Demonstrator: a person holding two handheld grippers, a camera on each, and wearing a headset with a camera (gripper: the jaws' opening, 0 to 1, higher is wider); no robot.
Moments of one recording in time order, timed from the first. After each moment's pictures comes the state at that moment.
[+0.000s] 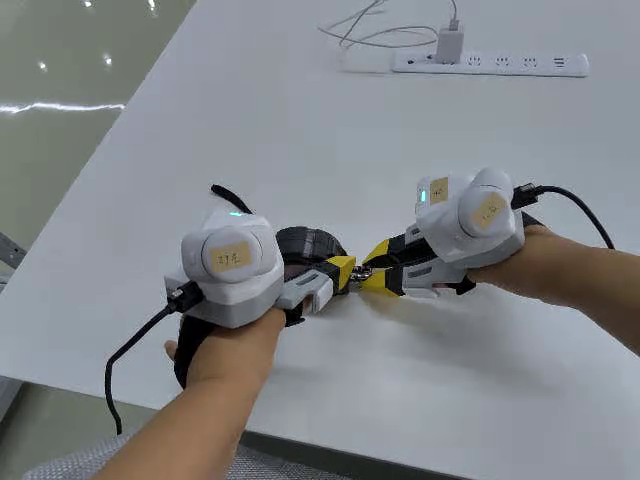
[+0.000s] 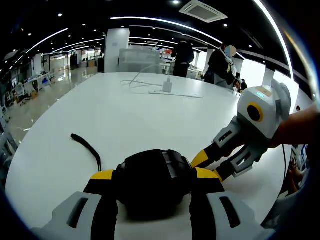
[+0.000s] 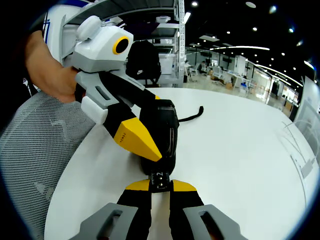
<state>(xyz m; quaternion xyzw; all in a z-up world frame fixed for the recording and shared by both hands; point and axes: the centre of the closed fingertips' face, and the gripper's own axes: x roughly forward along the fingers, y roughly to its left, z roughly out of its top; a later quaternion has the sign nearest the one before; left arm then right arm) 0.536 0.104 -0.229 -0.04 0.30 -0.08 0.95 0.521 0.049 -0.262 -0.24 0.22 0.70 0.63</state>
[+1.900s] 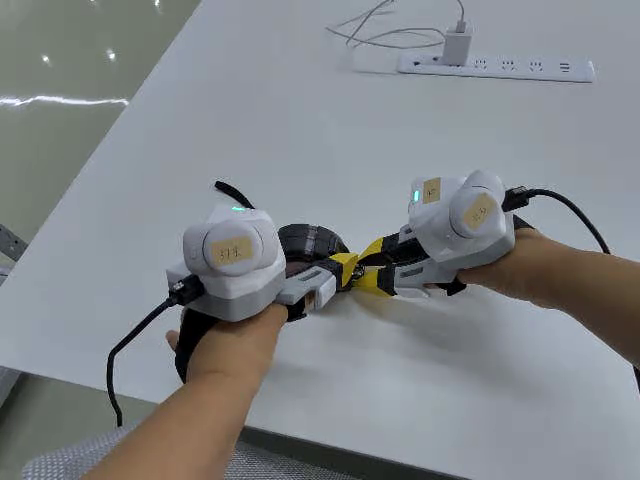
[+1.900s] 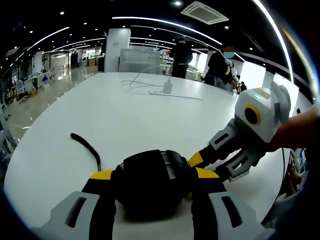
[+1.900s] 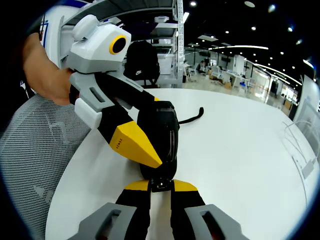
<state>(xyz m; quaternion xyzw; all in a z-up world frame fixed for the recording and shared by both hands) 0.537 0.106 -0.228 -0.05 0.29 -0.08 0.95 0.519 0.058 -0.263 -0.24 0.23 0.70 0.63</state>
